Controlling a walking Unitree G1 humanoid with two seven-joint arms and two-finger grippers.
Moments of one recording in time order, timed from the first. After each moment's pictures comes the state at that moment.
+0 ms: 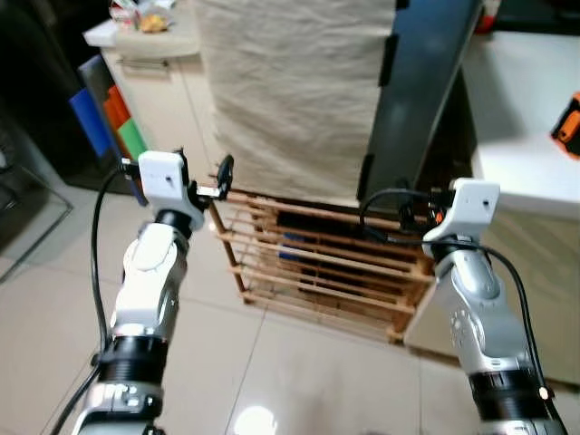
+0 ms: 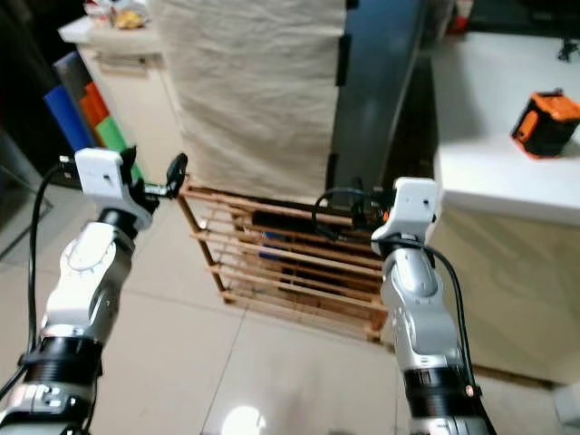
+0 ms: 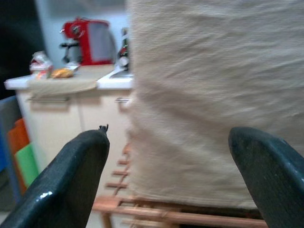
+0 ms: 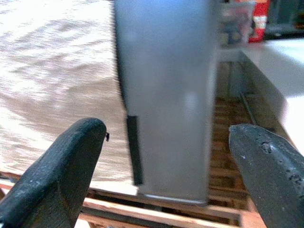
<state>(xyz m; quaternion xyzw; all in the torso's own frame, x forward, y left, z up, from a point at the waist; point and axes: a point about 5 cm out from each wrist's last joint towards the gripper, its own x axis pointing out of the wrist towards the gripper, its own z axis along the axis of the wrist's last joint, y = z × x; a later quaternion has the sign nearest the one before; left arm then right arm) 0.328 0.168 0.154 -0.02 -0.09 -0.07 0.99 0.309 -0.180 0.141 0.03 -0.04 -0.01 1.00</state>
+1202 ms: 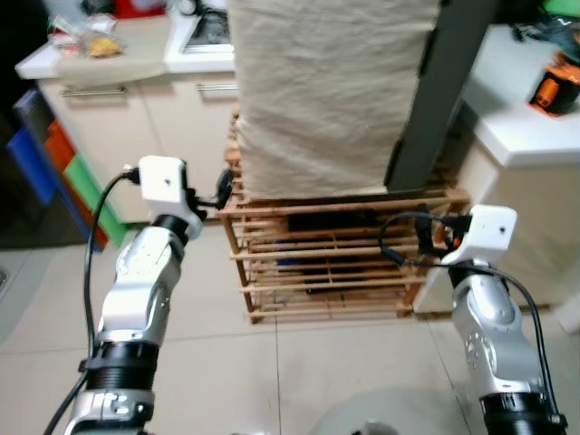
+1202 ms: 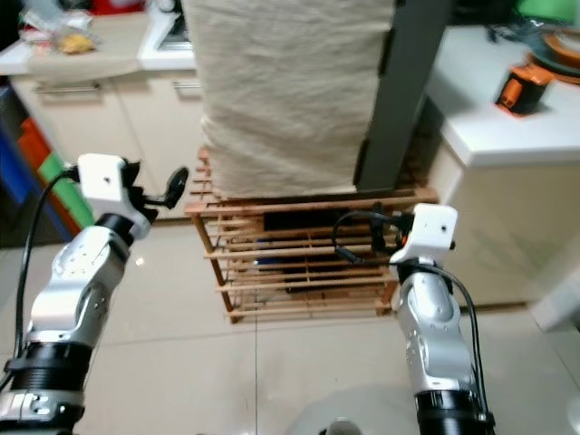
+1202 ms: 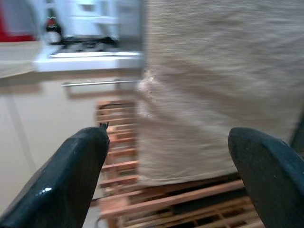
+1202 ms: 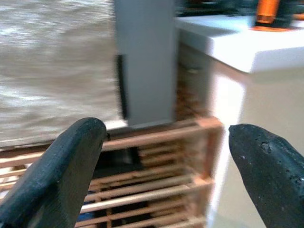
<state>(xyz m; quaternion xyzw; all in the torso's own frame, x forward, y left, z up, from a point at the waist) 0.328 0.173 0.155 -0.03 -0.03 -0.09 1.00 0.288 -0.215 0.111 0.01 0.00 -0.06 1.00</state>
